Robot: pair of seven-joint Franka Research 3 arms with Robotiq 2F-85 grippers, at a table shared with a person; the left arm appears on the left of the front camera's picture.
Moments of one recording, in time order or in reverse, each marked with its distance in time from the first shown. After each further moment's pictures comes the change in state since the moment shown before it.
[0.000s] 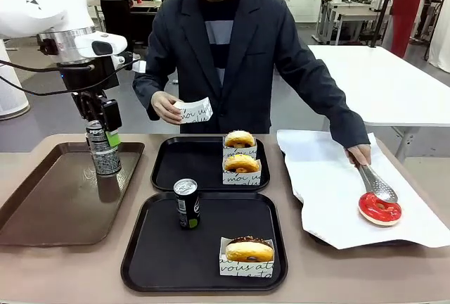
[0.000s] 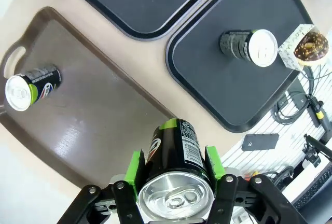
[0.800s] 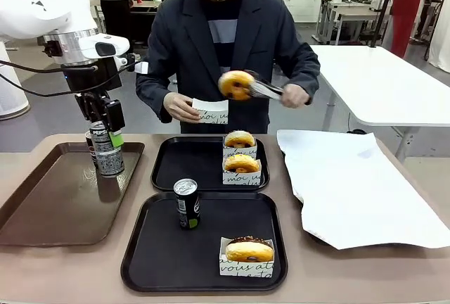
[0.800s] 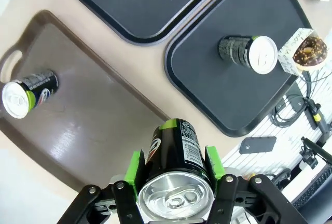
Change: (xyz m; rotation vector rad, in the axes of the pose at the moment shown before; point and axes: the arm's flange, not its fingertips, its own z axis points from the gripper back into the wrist) left arm 0.010 0.002 -0.003 -0.012 -0.008 0.002; right arm 0.000 0.000 0.000 0.000 0.000 0.000
